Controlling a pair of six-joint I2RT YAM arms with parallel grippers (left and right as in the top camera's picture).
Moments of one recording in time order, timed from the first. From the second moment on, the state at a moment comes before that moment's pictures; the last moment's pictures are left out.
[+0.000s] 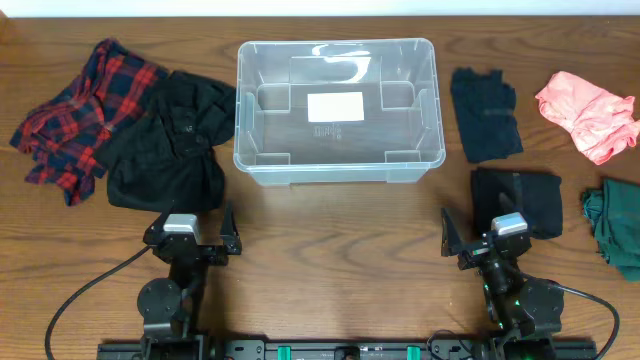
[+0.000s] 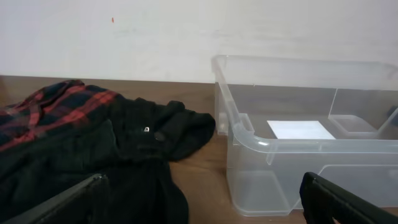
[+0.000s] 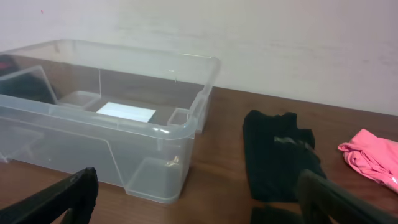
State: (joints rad) left arm 0.03 0.01 0.02 -0.11 0.11 -0.07; right arm 0.09 0.01 0.01 -0.06 -0.14 -0.03
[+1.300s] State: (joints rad) left arm 0.03 0.16 0.22 -0.29 0.05 -0.05; right arm 0.09 0.01 0.01 -0.06 -0.14 -0.03
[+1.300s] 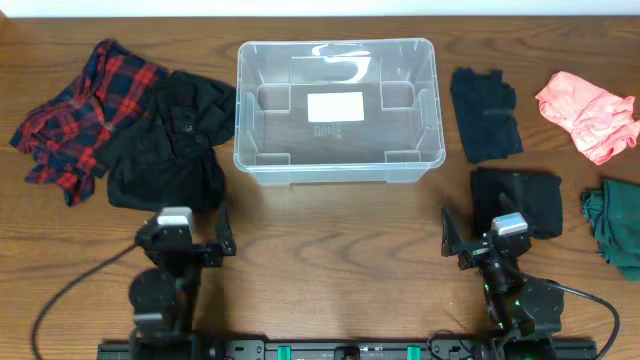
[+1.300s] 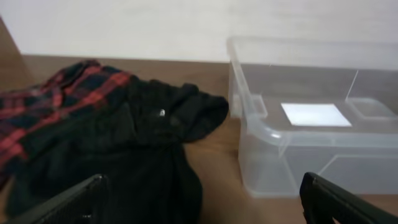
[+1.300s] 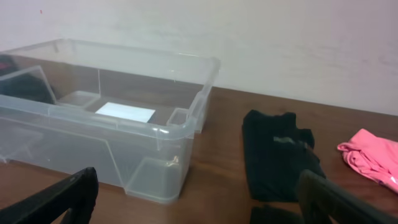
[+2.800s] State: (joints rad) left arm 0.05 1.64 1.22 -0.73 -0.12 0.07; right arm 0.09 0.01 0.01 -0.06 -0.14 -0.03
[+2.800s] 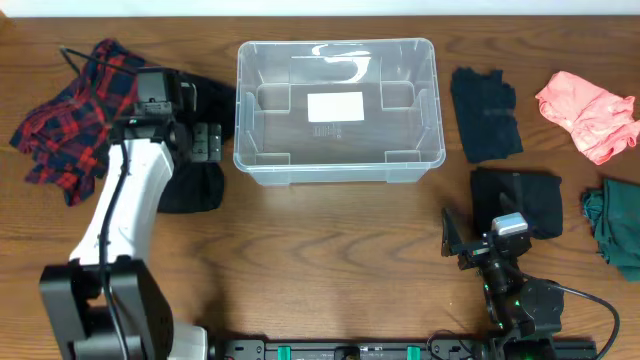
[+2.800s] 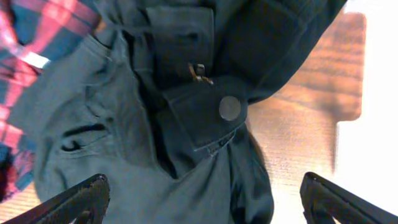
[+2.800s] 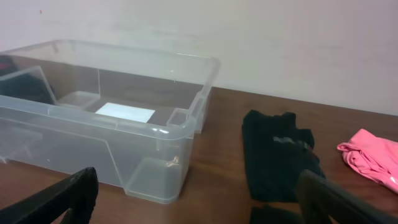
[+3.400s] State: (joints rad) left arm 0.10 1.86 1.22 -0.66 -0.10 0.17; right arm 0.09 0.01 0.01 -0.06 -0.14 -0.03
